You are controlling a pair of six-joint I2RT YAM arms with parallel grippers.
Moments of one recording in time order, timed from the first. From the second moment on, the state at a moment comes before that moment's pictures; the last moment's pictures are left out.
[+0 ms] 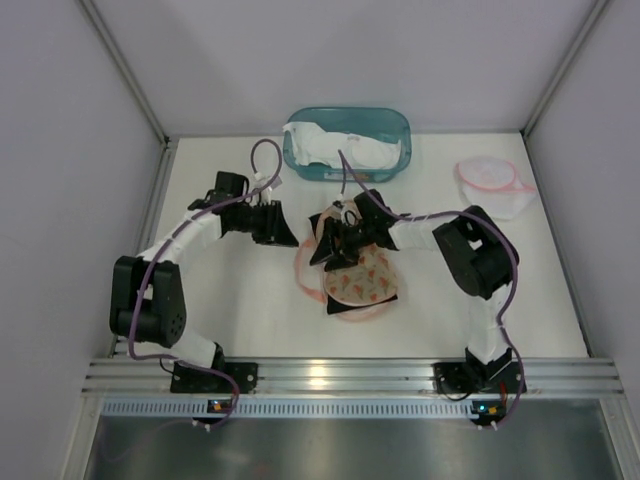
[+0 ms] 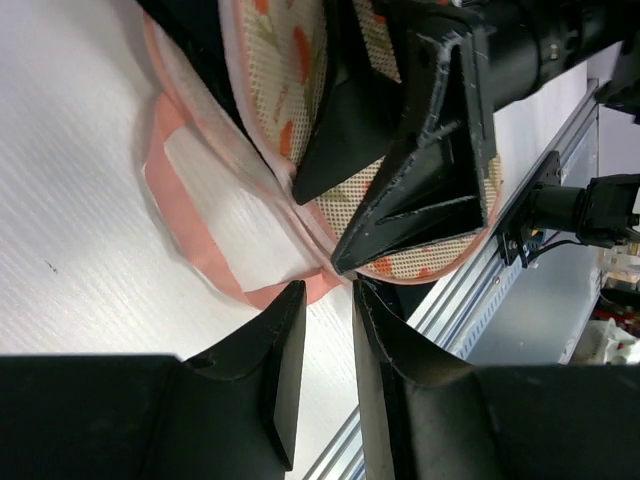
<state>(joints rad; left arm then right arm) -0.18 1.58 1.04 -0.50 0.81 -0.16 0.62 2.01 1.15 0.02 -0.82 0.68</state>
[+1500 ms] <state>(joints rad) -0.05 1.74 1.32 -0.49 0.69 -0.31 0.47 1.68 0.87 -0.42 -0.68 0.02</state>
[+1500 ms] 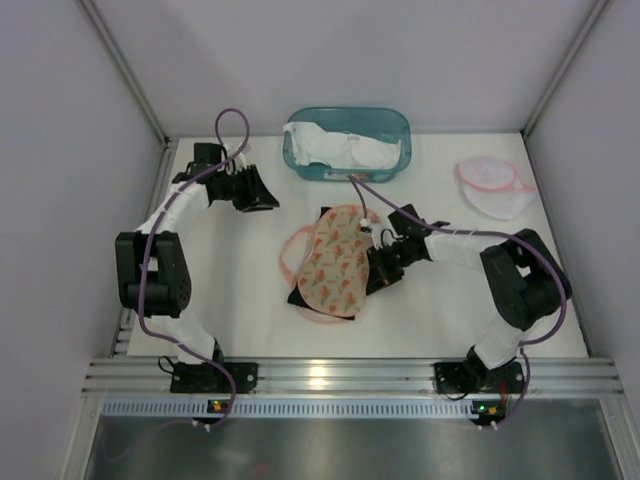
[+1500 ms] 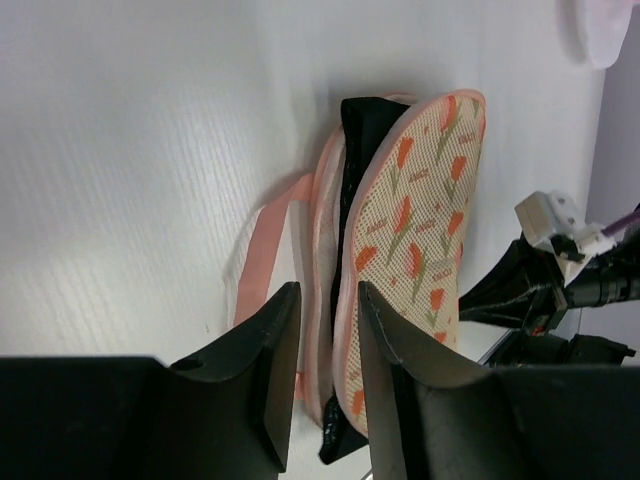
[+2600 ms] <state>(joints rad) -0.26 1.27 1.00 -0.56 0.58 0.44 0.65 2.07 1.49 -0.46 -0.63 -0.05</state>
